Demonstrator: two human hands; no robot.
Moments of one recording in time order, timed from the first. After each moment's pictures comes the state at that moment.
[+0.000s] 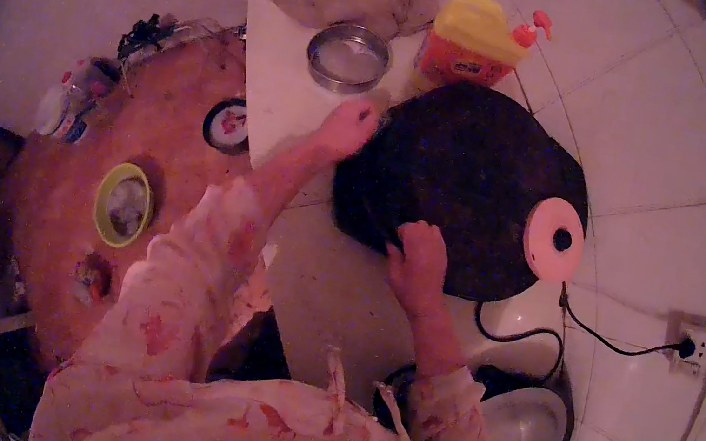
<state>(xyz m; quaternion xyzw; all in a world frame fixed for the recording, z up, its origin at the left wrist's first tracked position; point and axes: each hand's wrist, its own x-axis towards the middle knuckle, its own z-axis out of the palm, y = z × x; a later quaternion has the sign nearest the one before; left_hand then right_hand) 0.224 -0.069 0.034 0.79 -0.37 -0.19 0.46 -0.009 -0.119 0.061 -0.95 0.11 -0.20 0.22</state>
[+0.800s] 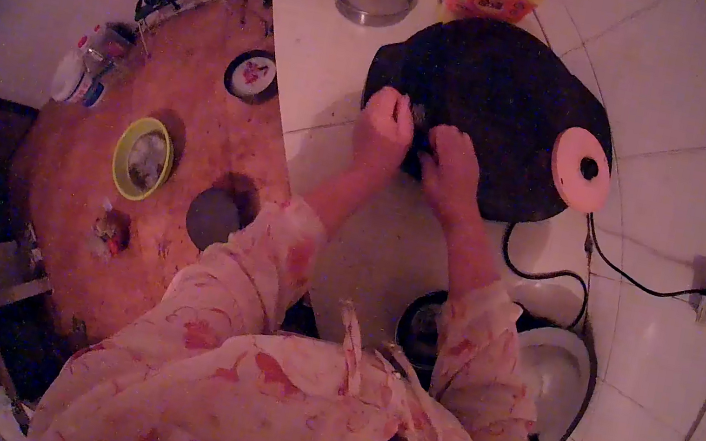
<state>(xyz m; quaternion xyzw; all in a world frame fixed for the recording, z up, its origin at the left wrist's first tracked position) 0.085 -0.054 0.023 0.78 -0.23 0.13 0.57 -0.010 -0.135 0.054 -0.95 0.09 -0.22 0.21</state>
